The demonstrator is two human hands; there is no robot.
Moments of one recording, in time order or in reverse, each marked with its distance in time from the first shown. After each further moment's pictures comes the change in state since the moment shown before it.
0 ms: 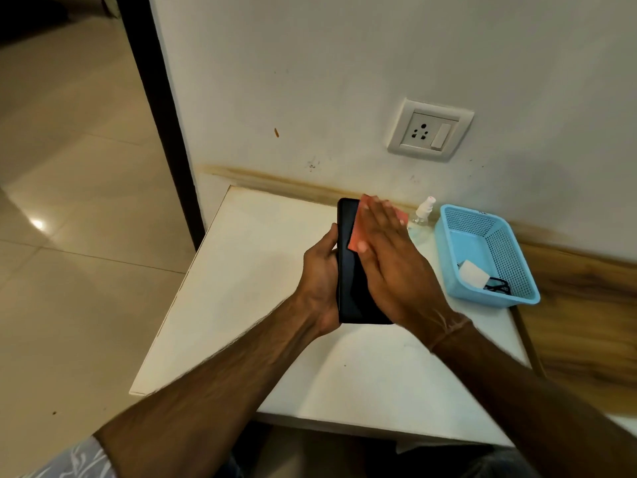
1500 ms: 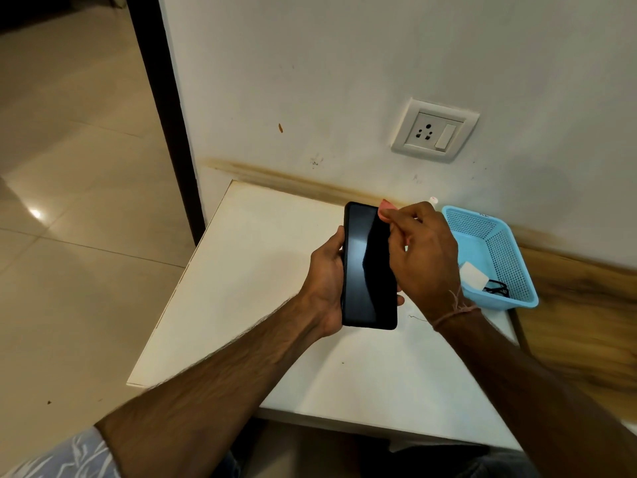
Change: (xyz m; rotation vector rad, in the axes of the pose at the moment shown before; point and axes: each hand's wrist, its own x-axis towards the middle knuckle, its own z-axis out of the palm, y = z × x) left_hand -0.008 -0.005 0.006 0.041 -0.012 -0.006; right_hand 0.016 0.022 -0.012 -0.054 0.358 0.079
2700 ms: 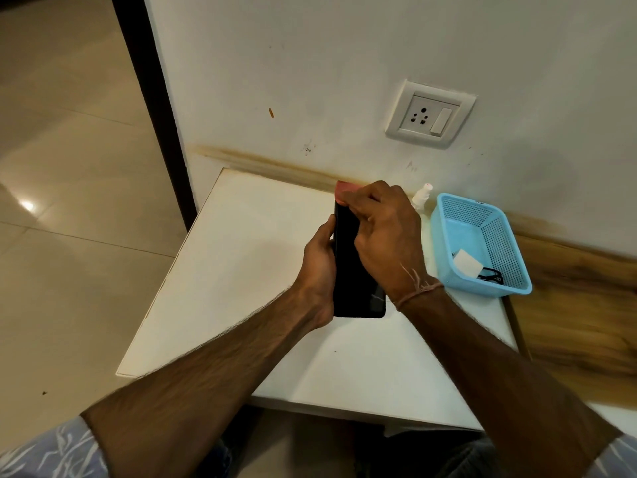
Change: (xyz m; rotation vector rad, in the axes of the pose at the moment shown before) left_hand 0.005 -0.007 0.002 0.005 0.094 0.076; right_hand 0.008 -0.036 0.010 0.075 -0.033 -0.093
